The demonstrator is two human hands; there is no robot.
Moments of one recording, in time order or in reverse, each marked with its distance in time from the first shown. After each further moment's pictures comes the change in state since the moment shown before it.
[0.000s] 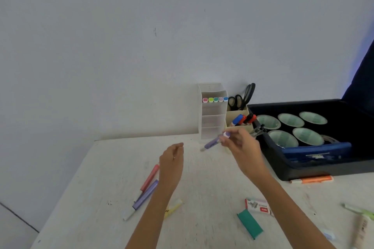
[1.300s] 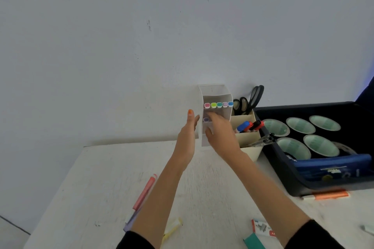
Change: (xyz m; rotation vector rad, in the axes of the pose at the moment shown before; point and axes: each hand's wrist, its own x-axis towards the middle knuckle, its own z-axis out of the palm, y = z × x) left_hand 0.062 0.064 0.036 -0.286 -0.325 -0.145; right_hand 0.105 0.029 0.058 -0.637 0.006 -0.129
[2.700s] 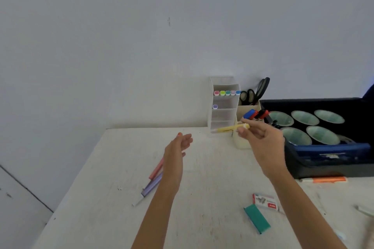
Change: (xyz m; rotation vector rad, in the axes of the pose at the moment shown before) left_hand -0.090 -0.047 -0.041 -0.168 0.271 0.015; right_hand -0.102 -0.003 -0.081 0.694 0.152 0.357
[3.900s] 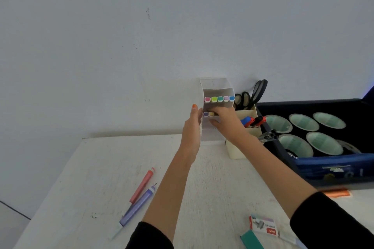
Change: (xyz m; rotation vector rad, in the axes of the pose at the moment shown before) left_hand 0.081 0.030 0.090 0.039 -0.240 -0.072; right_hand 0.128 0.024 0.065 -0.813 -0.396 -0.403
